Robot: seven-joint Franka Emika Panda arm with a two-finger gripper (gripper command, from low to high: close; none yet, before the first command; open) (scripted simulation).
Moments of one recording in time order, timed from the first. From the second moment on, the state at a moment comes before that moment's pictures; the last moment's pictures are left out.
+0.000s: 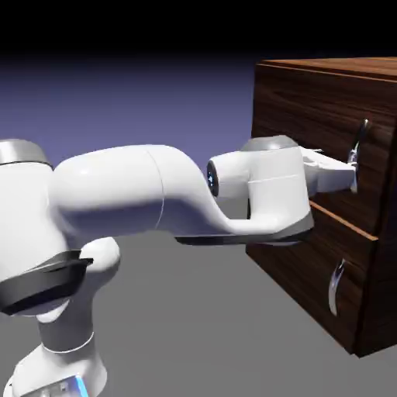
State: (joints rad) arm 1.20 -0.98 -1.26 -2.17 -2.89 2.88 2.76
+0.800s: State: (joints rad) arm 0.72 -0.85 -0.87 -2.51 -2.69 2.63 2.90
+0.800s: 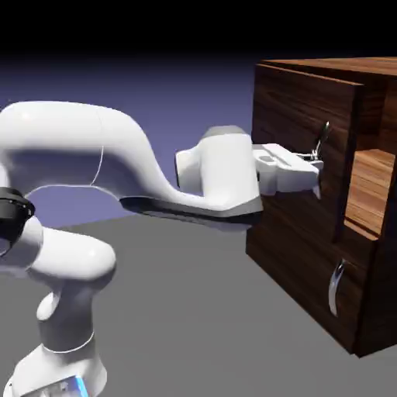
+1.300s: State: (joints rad) arm 0.22 -0.95 -0.33 -2.79 -2.32 2.57 2.90
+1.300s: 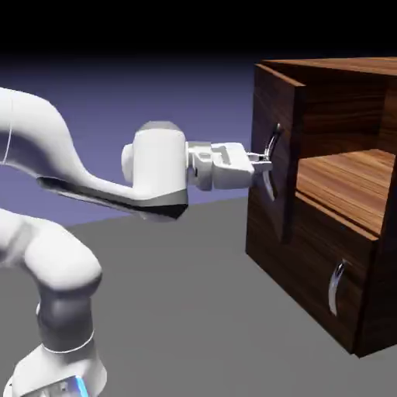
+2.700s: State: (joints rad) arm 0.11 -1.41 0.80 -2.90 -0.78 1.98 2.34
